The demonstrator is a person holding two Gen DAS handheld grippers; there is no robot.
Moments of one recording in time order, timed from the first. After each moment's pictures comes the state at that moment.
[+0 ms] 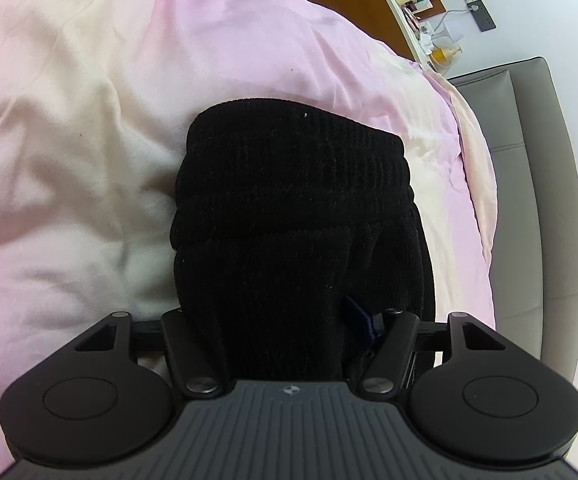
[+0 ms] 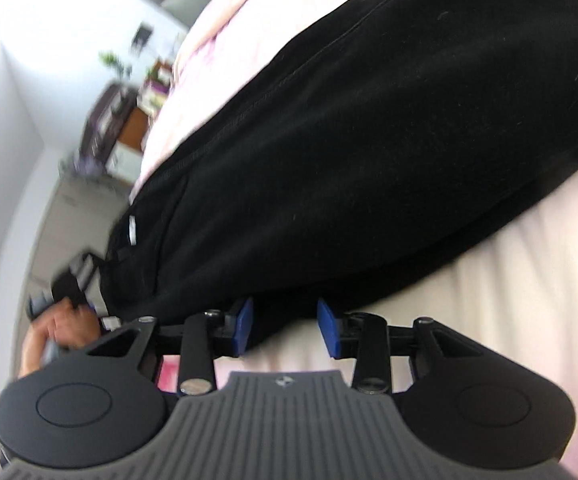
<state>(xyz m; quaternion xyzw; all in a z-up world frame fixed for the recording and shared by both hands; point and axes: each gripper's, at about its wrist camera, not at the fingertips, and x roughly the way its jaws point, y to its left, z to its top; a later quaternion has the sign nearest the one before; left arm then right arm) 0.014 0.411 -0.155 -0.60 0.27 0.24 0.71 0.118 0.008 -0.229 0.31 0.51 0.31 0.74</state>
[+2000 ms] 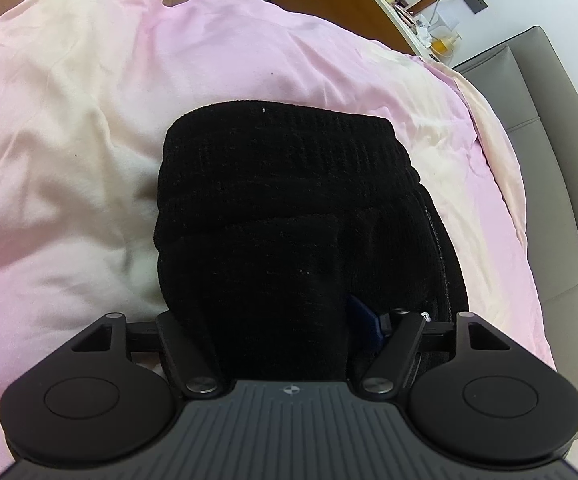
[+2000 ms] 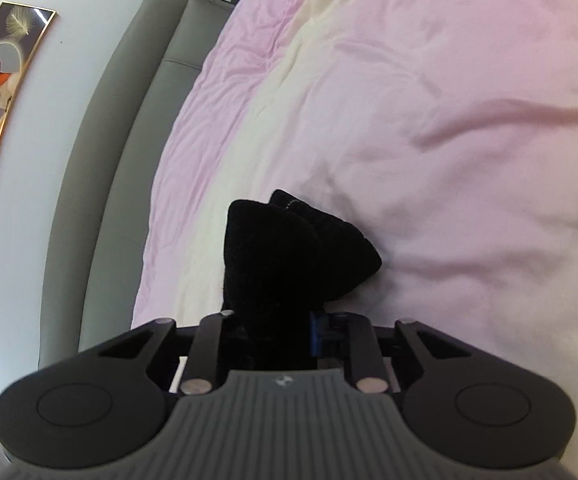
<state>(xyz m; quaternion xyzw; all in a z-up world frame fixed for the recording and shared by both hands) 0.026 0.390 -0.142 -0.53 0.30 0.29 0.74 0.239 -0.387 -0.246 0.54 0.26 -0.05 0.80</state>
